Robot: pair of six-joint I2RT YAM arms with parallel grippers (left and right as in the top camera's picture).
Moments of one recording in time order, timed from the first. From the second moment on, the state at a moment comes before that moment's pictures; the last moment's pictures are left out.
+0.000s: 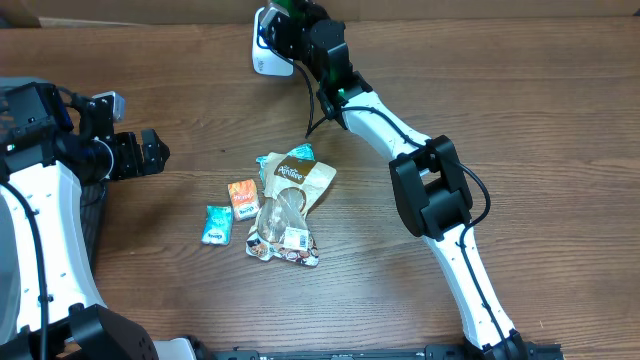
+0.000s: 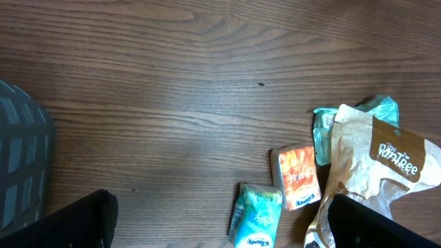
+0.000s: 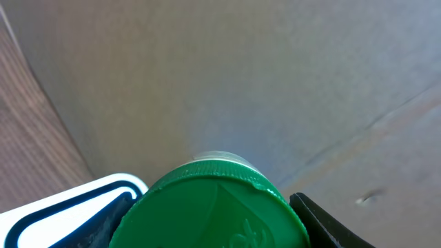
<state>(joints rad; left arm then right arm) 0.40 1.54 1.40 -1.05 0.34 0.19 0.49 2.64 2.18 0.46 -0.01 -0.81</state>
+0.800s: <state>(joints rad) 0.40 1.54 1.40 -1.05 0.34 0.19 0.49 2.64 2.18 0.40 -0.01 -1.07</state>
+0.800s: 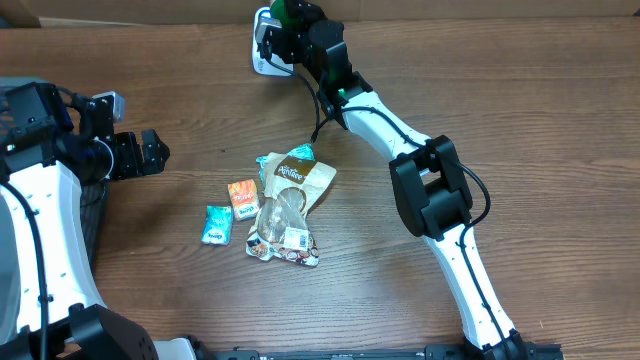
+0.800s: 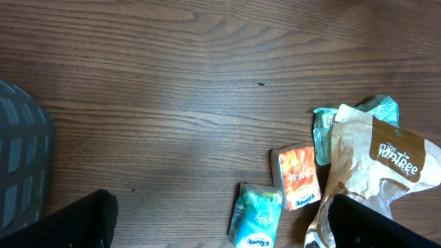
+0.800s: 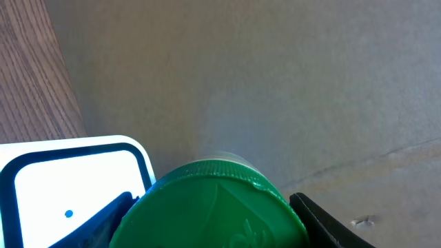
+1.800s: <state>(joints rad) 0.40 1.54 1.40 -1.05 0.34 0.19 0.40 1.89 2.20 -1.19 -0.28 -0.15</state>
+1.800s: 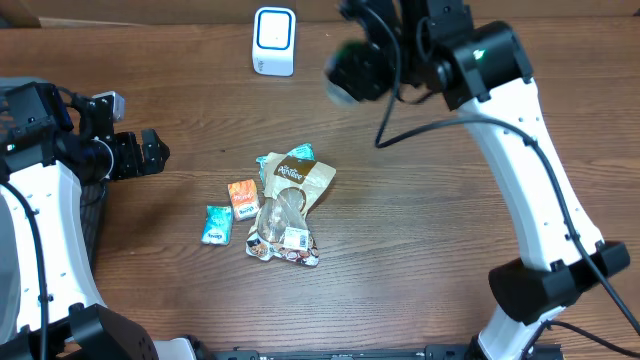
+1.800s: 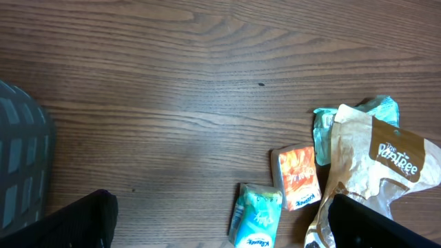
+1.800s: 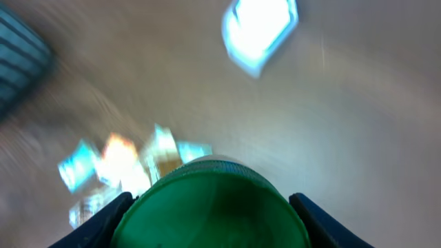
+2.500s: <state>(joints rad) 0.40 1.54 1.40 -1.05 0.34 0.19 0.02 2.09 1.70 -1.09 -0.06 0.03</state>
